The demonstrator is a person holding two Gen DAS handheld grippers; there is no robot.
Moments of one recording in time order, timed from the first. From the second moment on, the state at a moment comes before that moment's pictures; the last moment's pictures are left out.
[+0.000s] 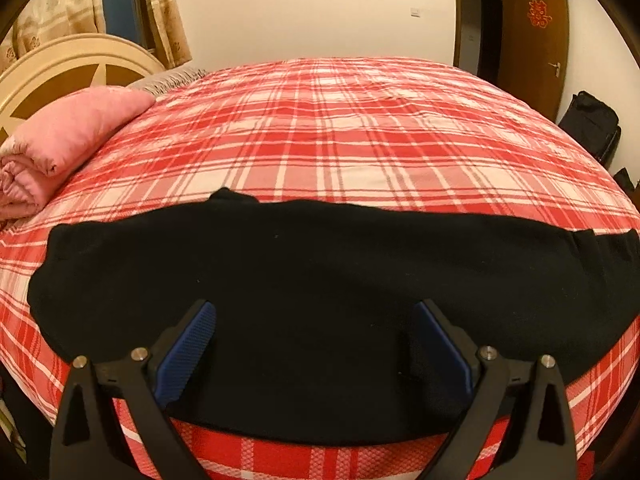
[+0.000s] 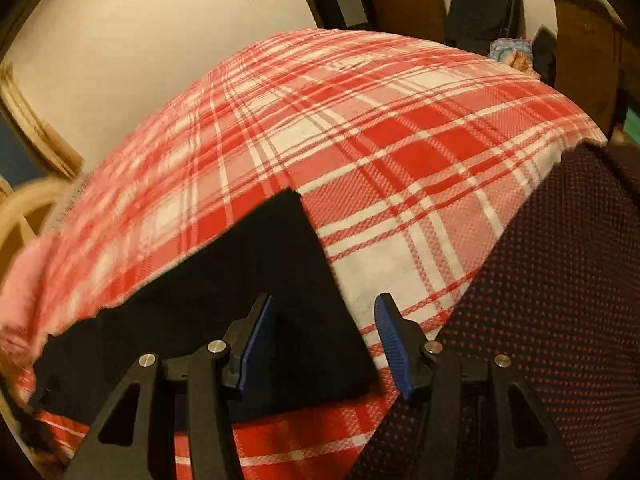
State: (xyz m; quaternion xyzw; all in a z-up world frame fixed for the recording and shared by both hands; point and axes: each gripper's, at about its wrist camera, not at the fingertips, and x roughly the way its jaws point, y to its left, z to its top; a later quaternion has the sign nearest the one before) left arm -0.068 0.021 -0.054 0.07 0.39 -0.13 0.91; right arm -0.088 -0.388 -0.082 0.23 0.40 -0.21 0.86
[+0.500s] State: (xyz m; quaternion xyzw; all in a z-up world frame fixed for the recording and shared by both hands) left arm -0.065 0.026 -0.060 0.05 0.40 -0.13 0.90; right arm -0.077 -0.353 -0.092 0.17 0.46 -0.18 0.85
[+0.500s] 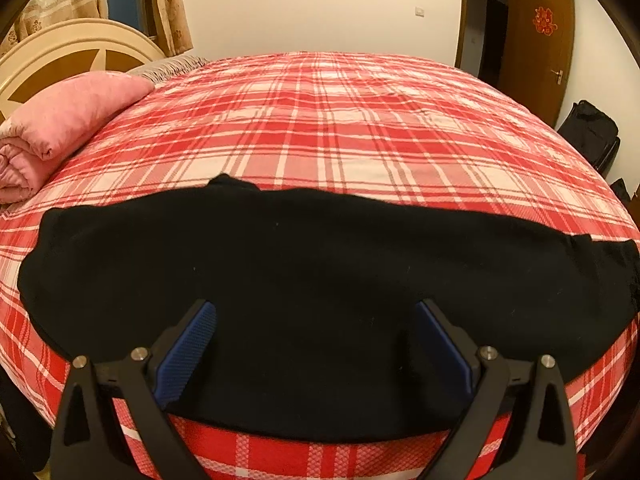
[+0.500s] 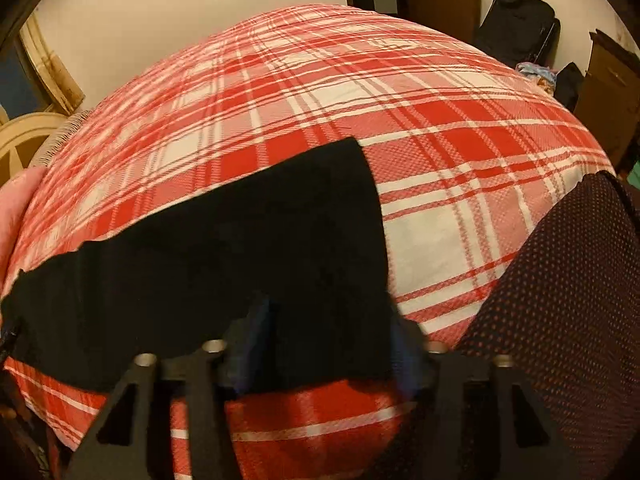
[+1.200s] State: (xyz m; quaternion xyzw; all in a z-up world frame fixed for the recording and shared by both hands) left arm -0.057 0.085 -0.050 0.00 0.38 -0.09 0.92; right arm -0.005 -0.099 -0.034 0.12 0.42 0.14 0.89
